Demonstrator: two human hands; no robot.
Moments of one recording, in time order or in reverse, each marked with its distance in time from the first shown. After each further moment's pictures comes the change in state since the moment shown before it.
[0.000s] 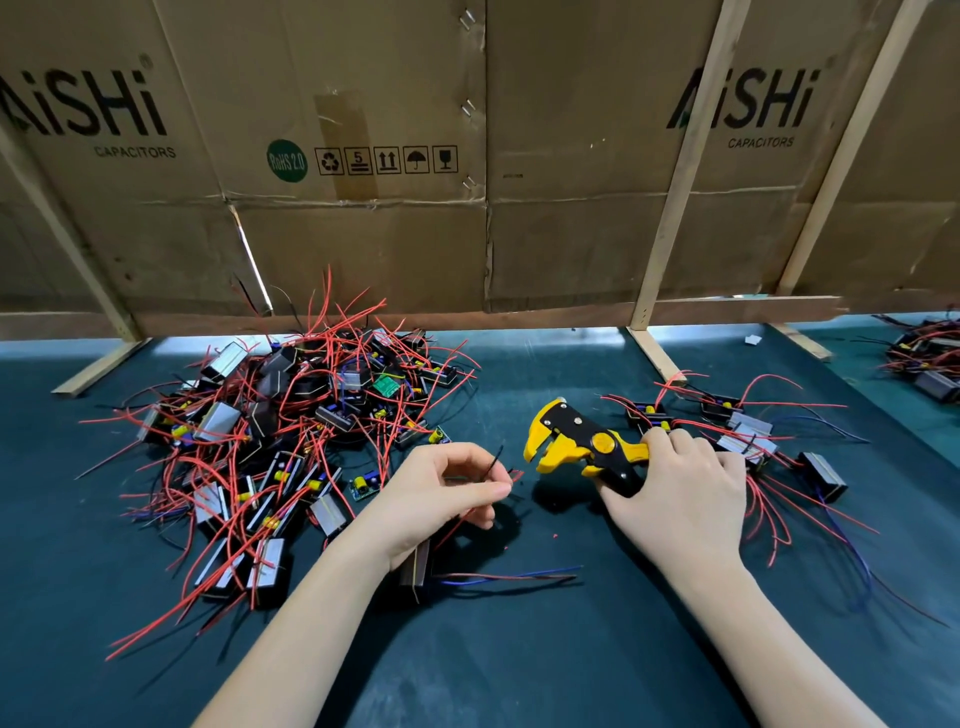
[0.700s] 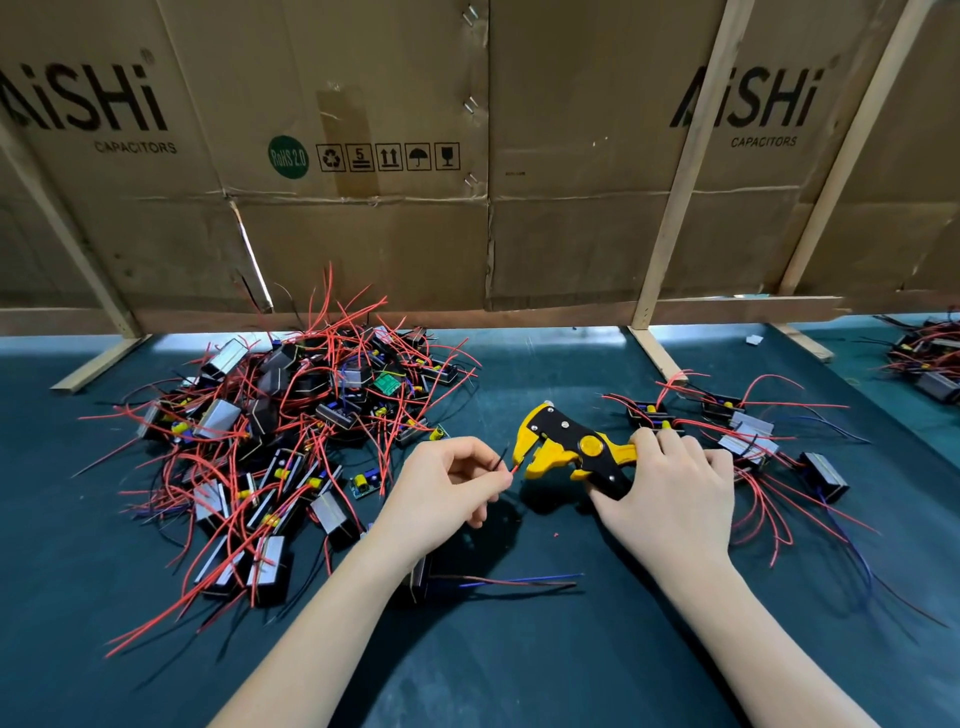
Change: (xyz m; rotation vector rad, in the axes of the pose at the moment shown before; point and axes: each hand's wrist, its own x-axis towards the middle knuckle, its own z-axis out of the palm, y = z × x) left_hand 0.003 -0.001 0.010 0.192 0.195 0.038; right_hand -0.003 -0.006 0.002 -0.016 0.022 -0.056
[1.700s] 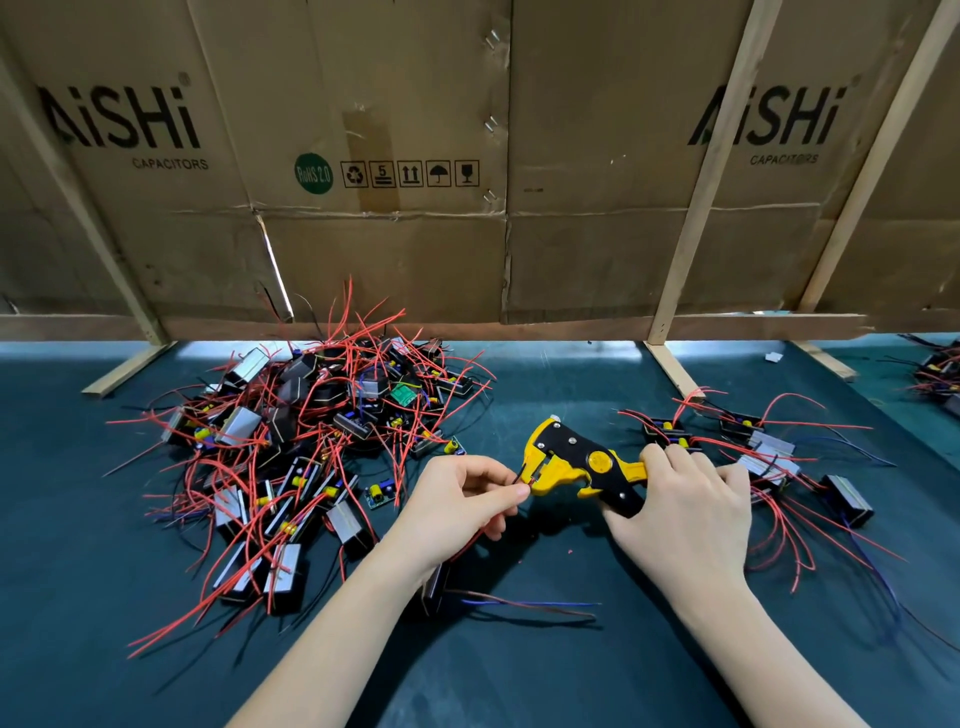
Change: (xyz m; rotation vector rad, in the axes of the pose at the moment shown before) left_hand -0.002 0.000 0.002 -0.112 -0.012 -0.061; right_hand 0.001 -0.002 0.000 0.011 0.064 -0.060
